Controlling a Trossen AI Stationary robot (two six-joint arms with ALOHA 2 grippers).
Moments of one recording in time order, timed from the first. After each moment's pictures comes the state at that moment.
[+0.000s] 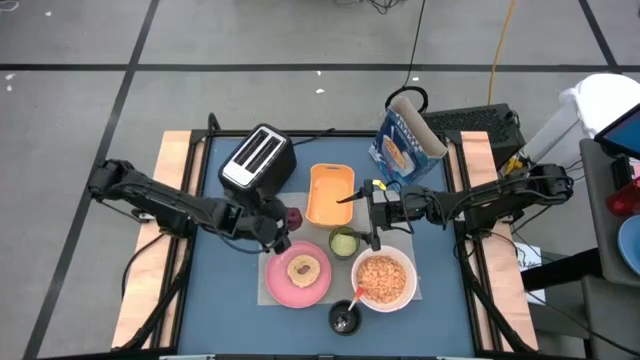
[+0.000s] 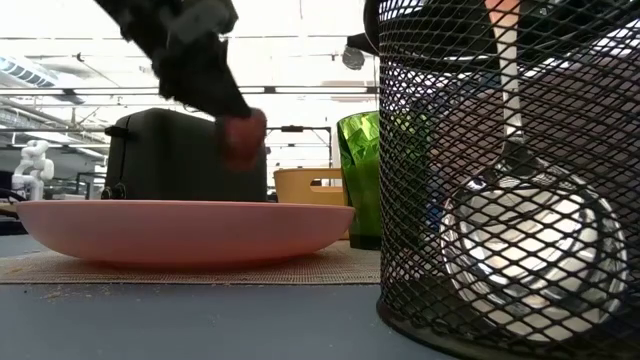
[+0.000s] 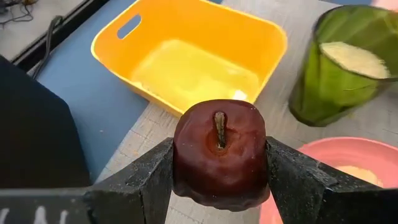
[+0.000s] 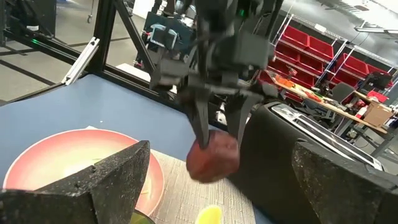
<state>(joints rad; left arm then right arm) -0.25 1.36 0.87 -0.37 -0.54 -0.52 0.05 1.31 0.55 0.68 -0.05 -0.38</state>
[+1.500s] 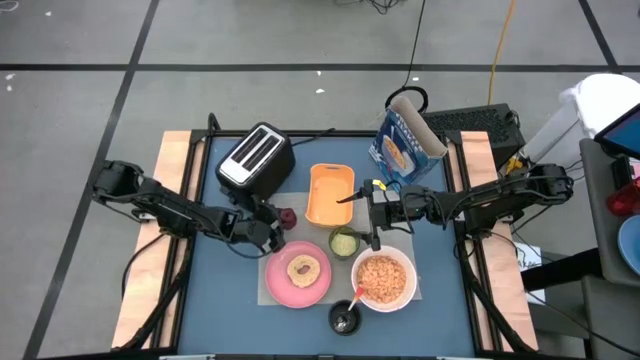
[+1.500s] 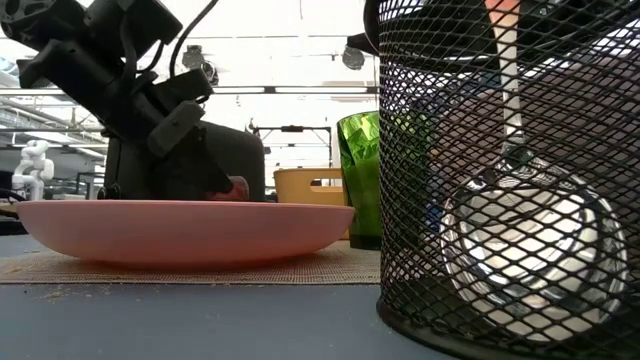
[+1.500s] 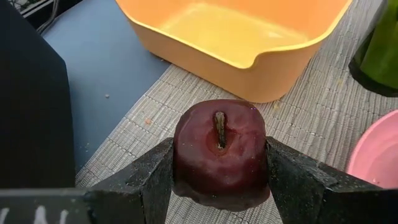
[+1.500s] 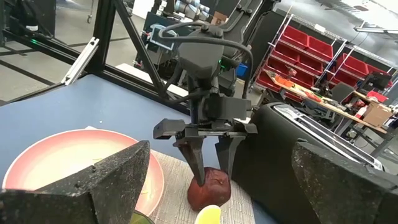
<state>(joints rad) -0.23 1.42 0.50 0.12 -0.60 -0.49 0.05 1.31 0.55 0.68 -0.05 -0.38</state>
